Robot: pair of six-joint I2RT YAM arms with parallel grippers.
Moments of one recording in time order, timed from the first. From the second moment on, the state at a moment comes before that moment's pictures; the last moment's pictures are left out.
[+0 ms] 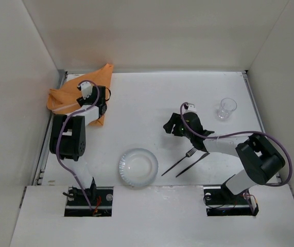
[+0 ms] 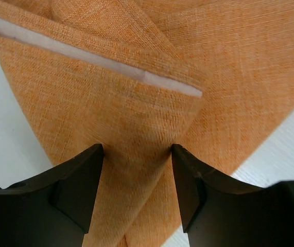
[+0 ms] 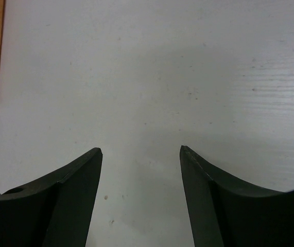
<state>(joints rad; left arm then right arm) -0.13 1.79 1.06 0.00 -0.71 -0.52 0.60 1.53 0.64 0.36 0.11 0.69</state>
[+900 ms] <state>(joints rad) -0.64 2.03 1.34 0.10 -0.52 -0.31 0.57 1.44 0.62 0.38 0.10 0.72</state>
